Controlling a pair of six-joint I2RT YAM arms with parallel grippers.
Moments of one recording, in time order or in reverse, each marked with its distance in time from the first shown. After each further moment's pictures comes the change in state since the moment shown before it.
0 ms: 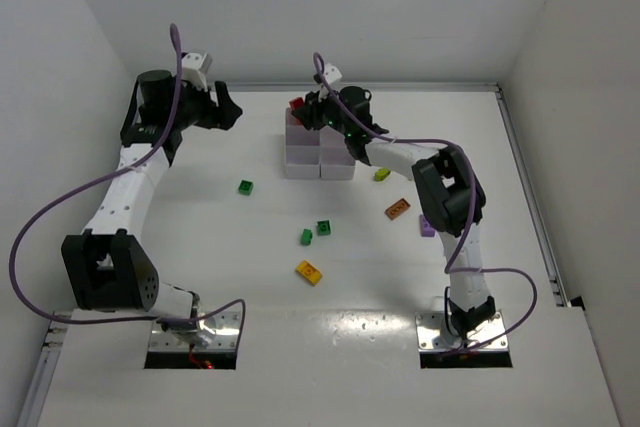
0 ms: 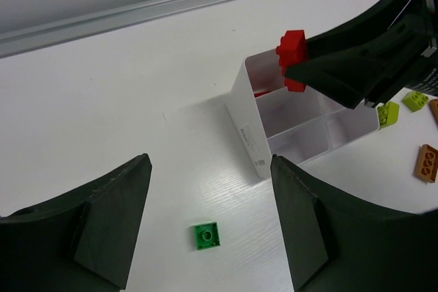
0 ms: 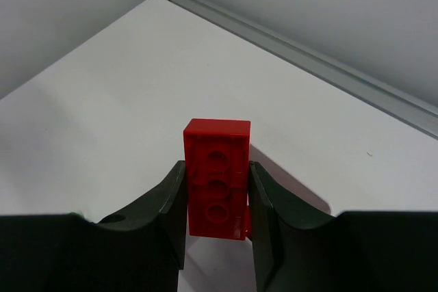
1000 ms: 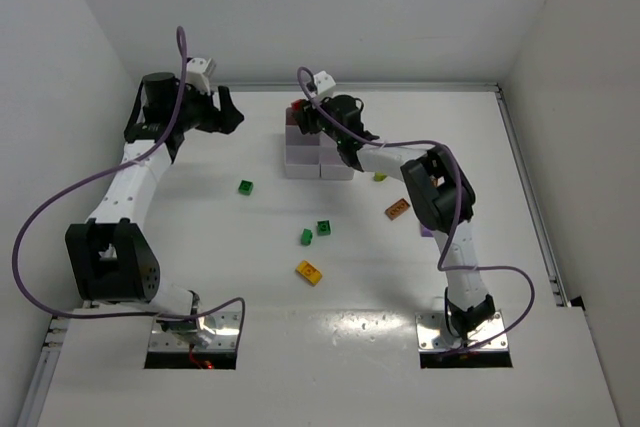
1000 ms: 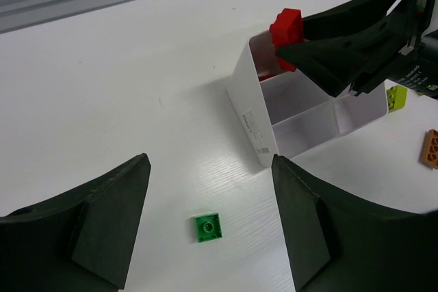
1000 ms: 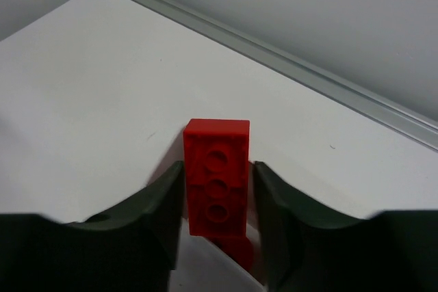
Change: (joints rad) left arm 0.006 0.053 0.000 -0.022 0.024 0.026; right arm 0.034 0.064 0.006 0.060 0.177 -0.092
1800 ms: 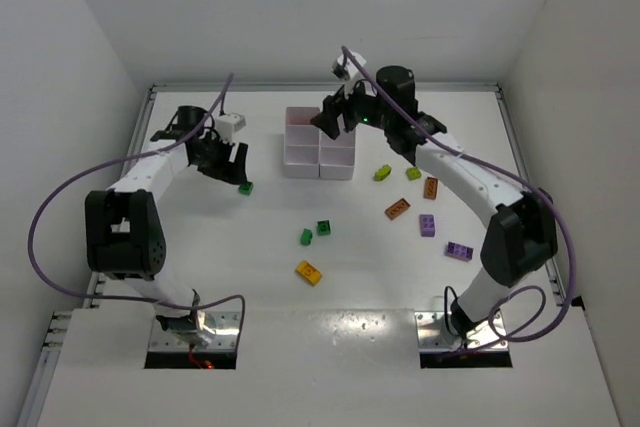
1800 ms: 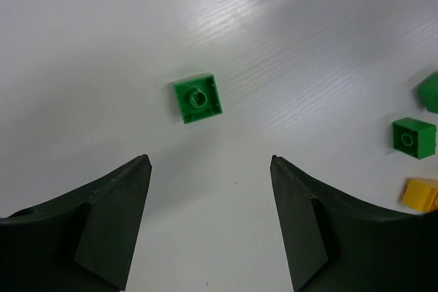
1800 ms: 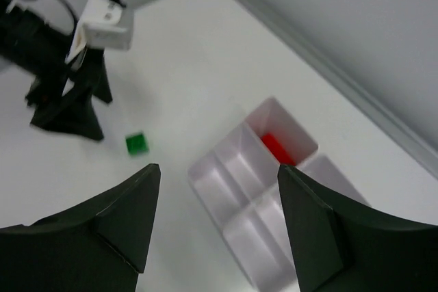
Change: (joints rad) left arm -0.034 0.131 -0.093 -0.353 -0.069 0.272; right arm -0.049 -0.549 -0.126 -0.504 -0.304 -0.101
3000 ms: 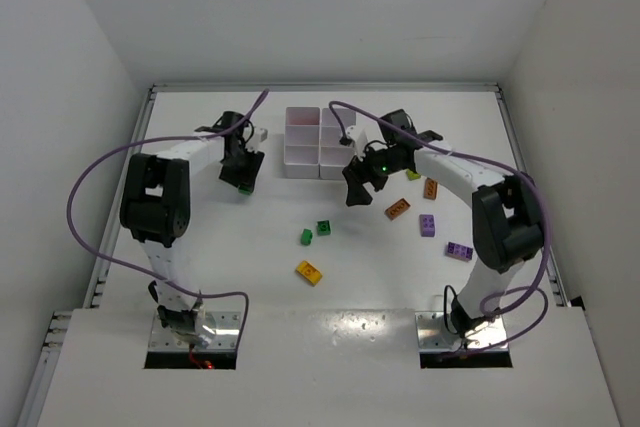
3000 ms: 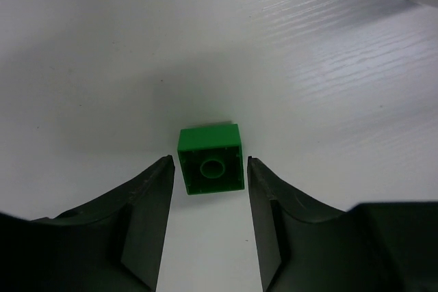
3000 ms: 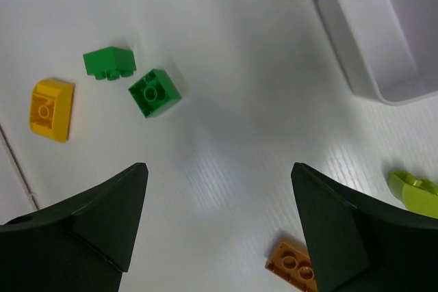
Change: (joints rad) left arm -0.171 0.302 0.116 -0.003 -0.335 -0.151; right arm -0.109 0.039 -0.199 -0.611 -0.216 -0.371
